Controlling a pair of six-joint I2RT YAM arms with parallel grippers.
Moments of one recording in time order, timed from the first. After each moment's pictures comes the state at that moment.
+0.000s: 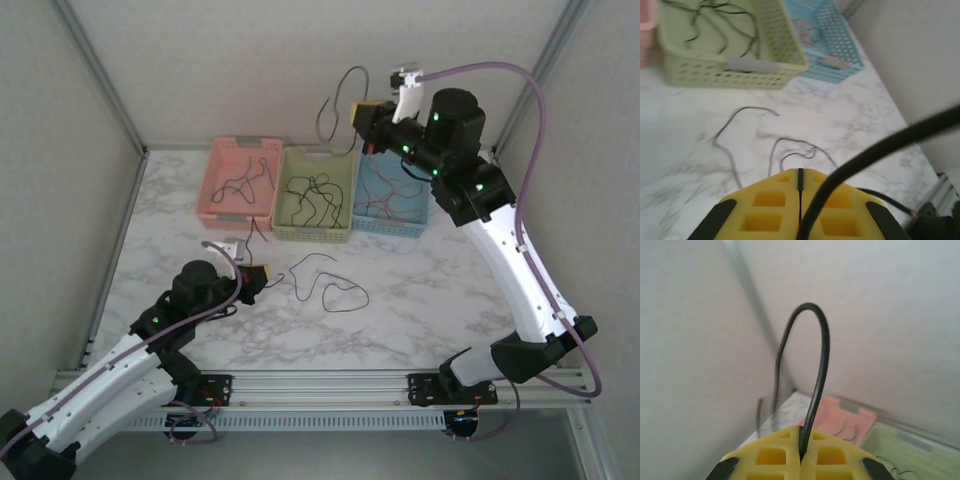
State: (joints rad) left arm -0.69 0.61 0.49 -0.25 0.05 -0.62; right arm 0.55 1.45 1.86 -0.46 -0.20 0.27
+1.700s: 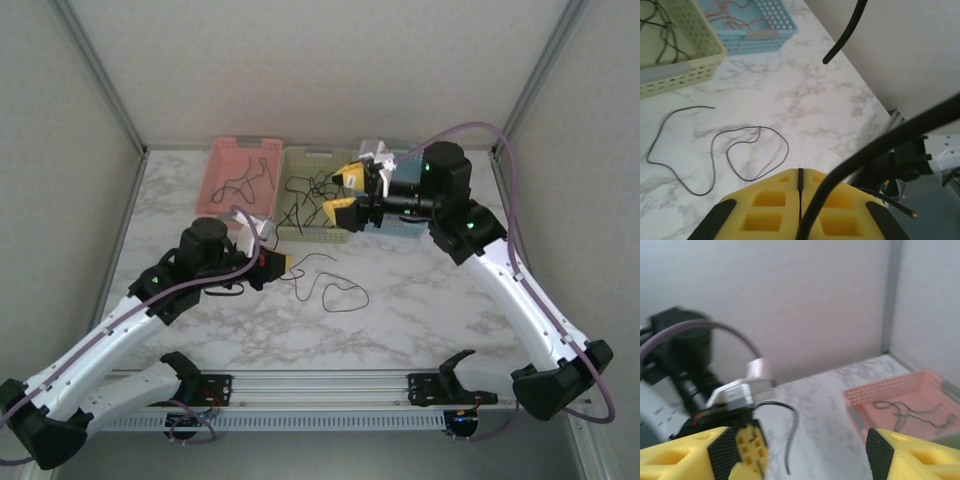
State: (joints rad) left arm -0.69 0.92 0.92 -0.49 0.41 -0.42; right arm 0.57 1.23 1.38 -0.34 -0.82 -0.05
